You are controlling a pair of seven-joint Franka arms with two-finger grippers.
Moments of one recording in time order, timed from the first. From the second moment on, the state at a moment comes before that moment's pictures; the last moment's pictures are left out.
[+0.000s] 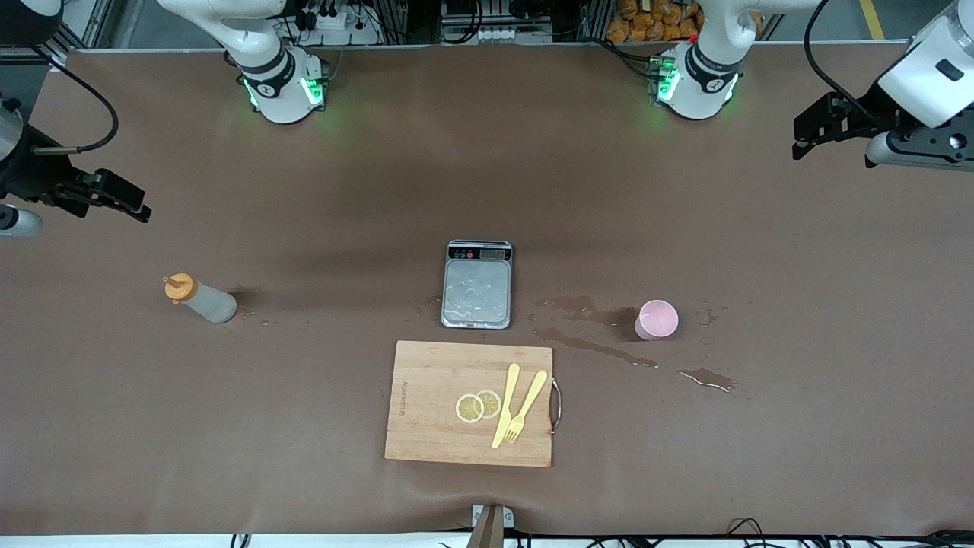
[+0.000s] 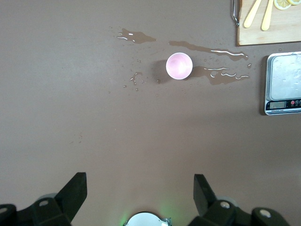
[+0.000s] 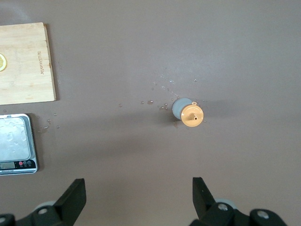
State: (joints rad) left arm -0.16 -0.06 0.00 -1.53 -0.02 1.42 -0.03; right arm -0.05 0.00 0.07 -1.60 0.03 1.59 0.13
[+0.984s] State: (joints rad) left arm -0.15 -0.05 0.00 -1.56 -0.02 1.36 -0.03; right arm -0.07 0.01 0.06 -1.57 0.01 1.59 0.09
